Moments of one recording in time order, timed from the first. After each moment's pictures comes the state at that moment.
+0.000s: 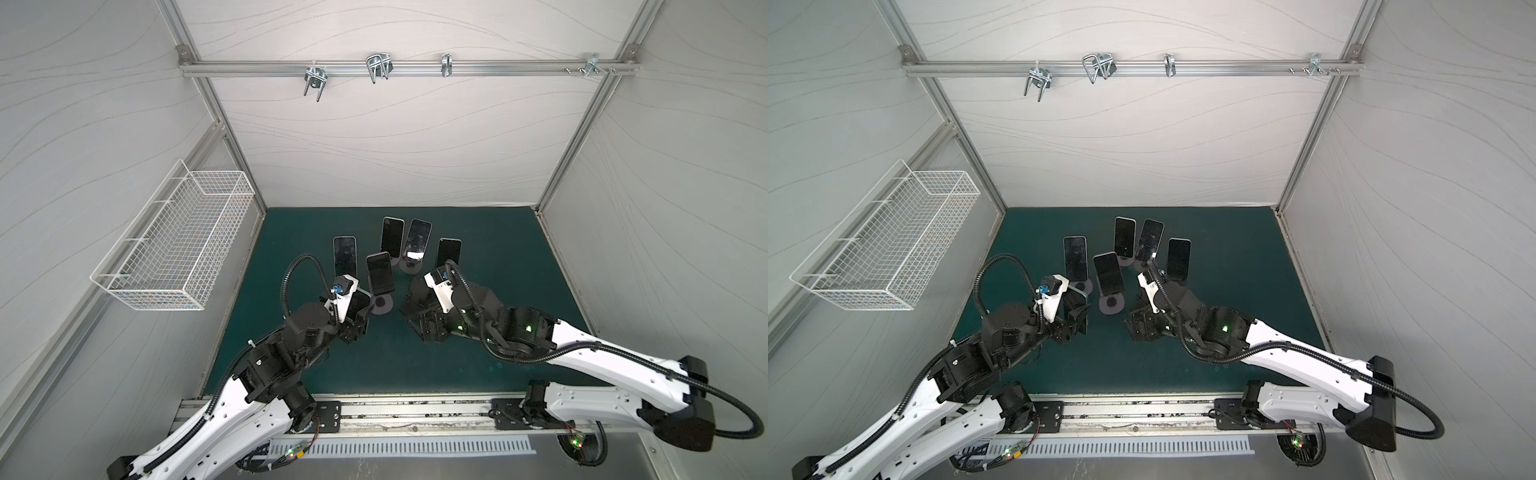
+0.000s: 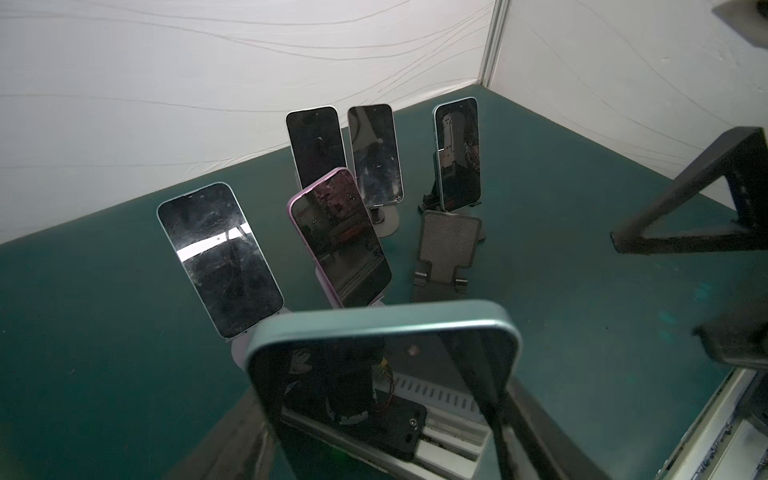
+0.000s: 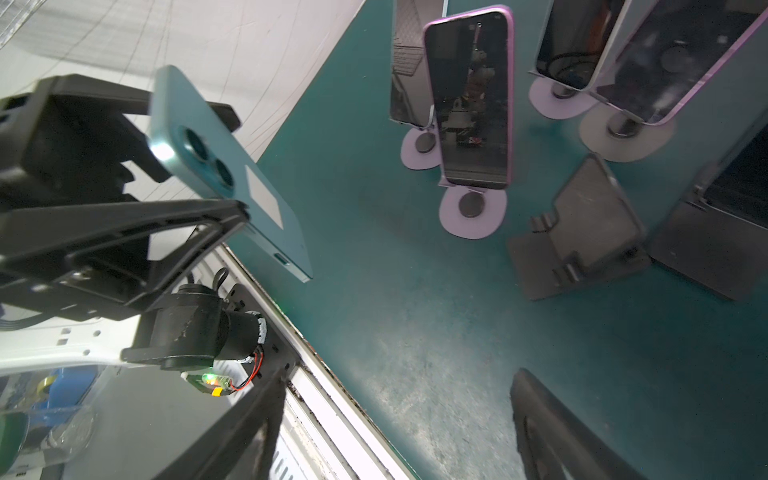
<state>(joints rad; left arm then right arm) -0.78 0.53 0.68 -0.56 -0.25 -0.10 1.17 1.09 1.00 -0.52 0.07 0.58</state>
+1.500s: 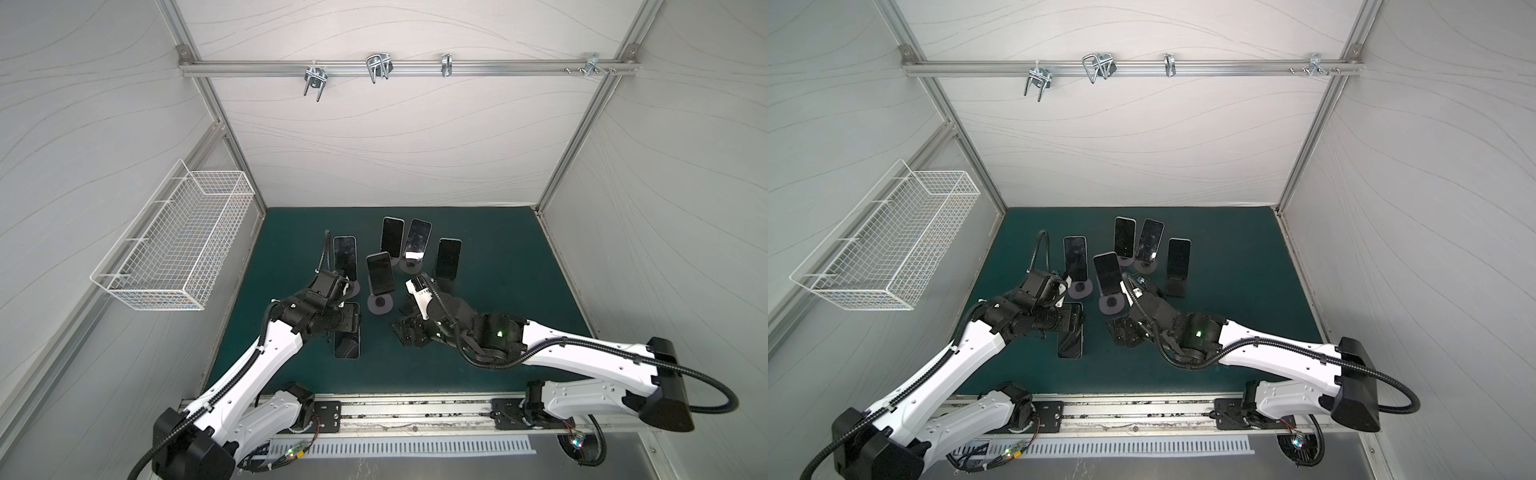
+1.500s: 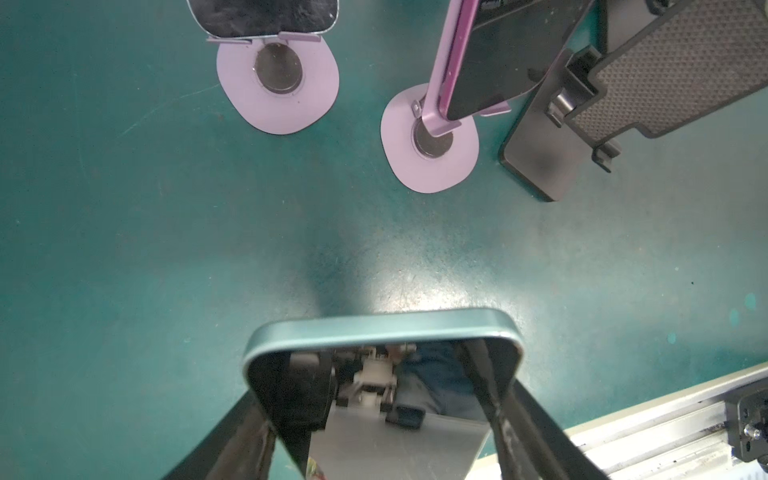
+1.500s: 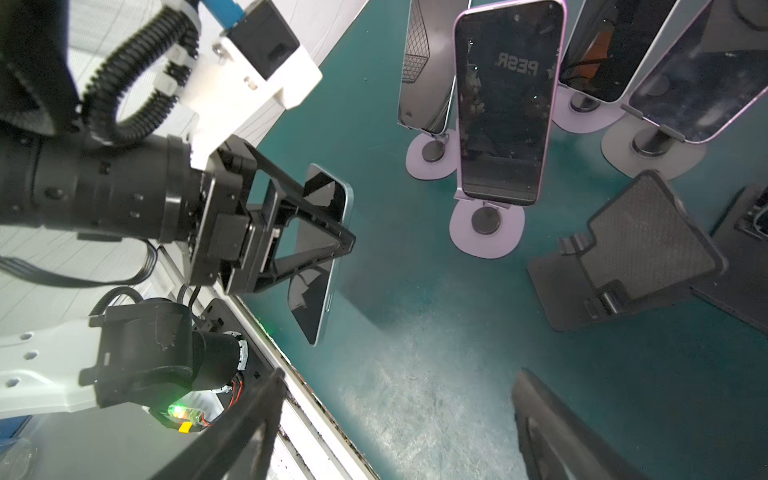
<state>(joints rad) -0.43 1.02 0.85 -0.94 0.02 -0.38 1.26 1.19 0.96 -0.38 0.21 0.60</state>
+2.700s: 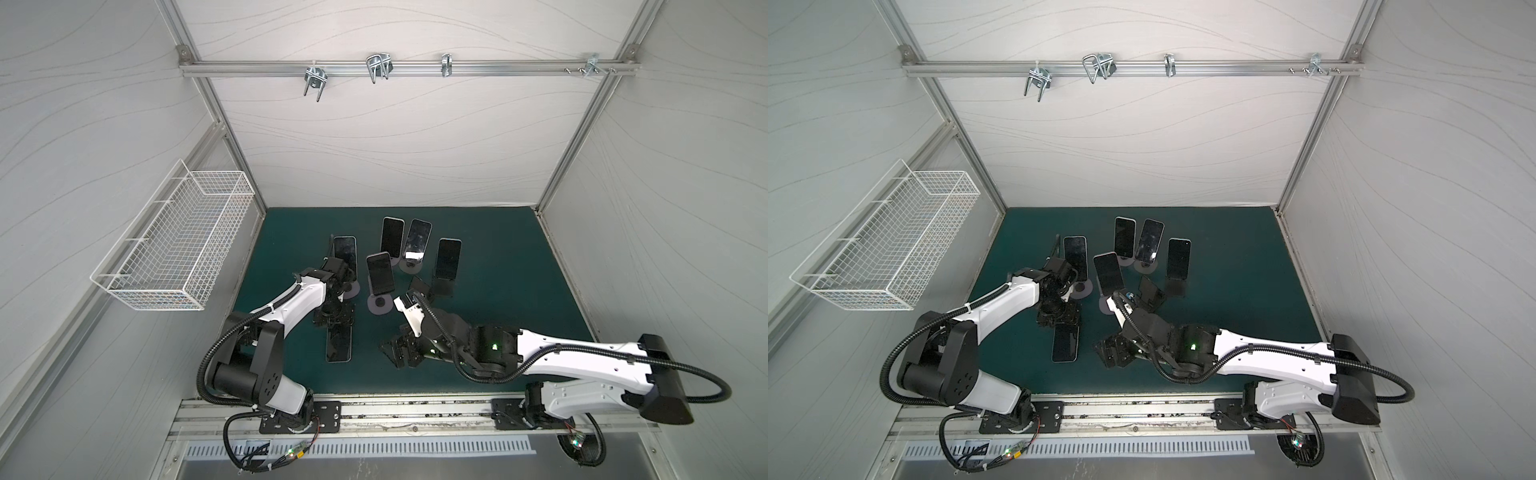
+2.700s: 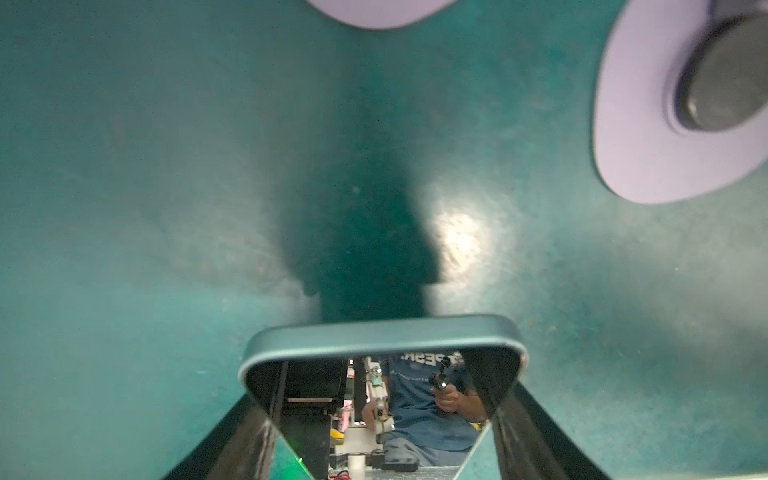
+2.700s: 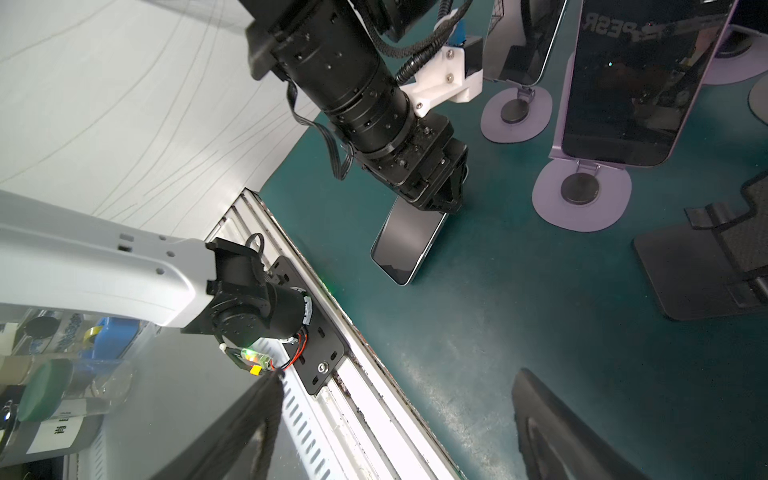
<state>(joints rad) -0.24 1.49 0.91 -0.94 0.07 -0.28 1.37 1.20 0.93 -0.29 0.14 0.66</state>
